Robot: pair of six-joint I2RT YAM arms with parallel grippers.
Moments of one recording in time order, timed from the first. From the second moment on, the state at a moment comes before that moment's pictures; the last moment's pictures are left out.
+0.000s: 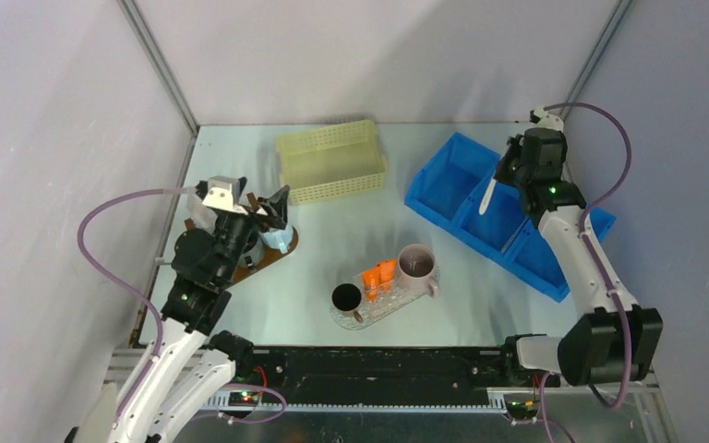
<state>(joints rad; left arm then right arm) -0.40 0.58 0.64 0.10 -0.17 -0.03 0.04 1.32 1.16 -0.37 0.11 0.37</state>
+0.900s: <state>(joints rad) -0.71 1.06 0.97 0.23 0.40 -0.18 0.51 0.98 1.09 -0.01 -0.09 0.32</state>
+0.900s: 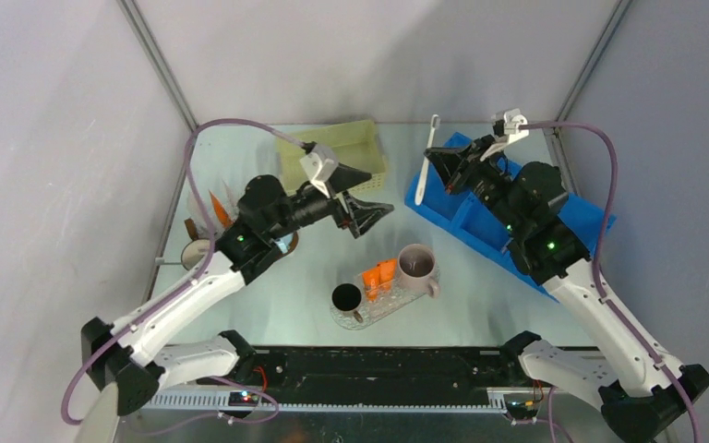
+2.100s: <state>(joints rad) -0.82 1.13 1.06 -0.10 0.23 0.21 0.72 0.78 1.12 -0.21 -0.12 0.21</state>
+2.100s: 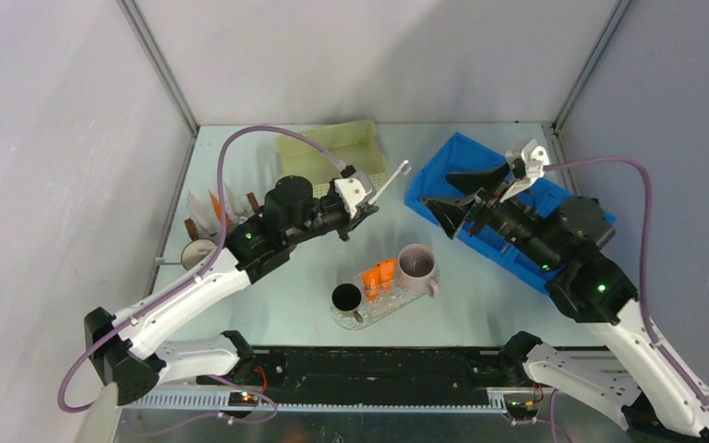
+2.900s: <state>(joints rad) -0.89 1.13 1.13 -0.41 0.13 0.53 0.65 1.20 1.68 -0.88 -0.23 0.40</state>
